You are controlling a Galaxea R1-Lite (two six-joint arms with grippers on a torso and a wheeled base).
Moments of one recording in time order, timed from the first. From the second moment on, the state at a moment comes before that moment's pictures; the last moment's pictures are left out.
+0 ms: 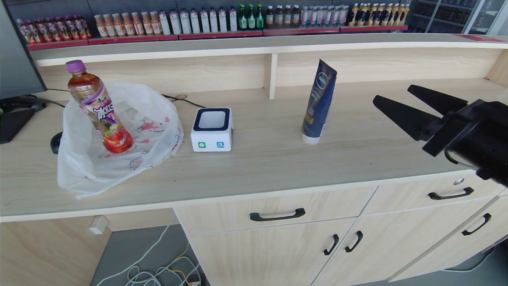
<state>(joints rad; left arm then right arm) 0.00 0.00 0.00 0.00 0.00 -0.01 0.38 1.35 -0.62 -1.02 0.18 0.03</state>
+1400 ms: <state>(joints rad) 0.00 0.00 0.00 0.00 0.00 -0.01 0.48 1.71 -1.05 -0.81 -0.02 -0.09</state>
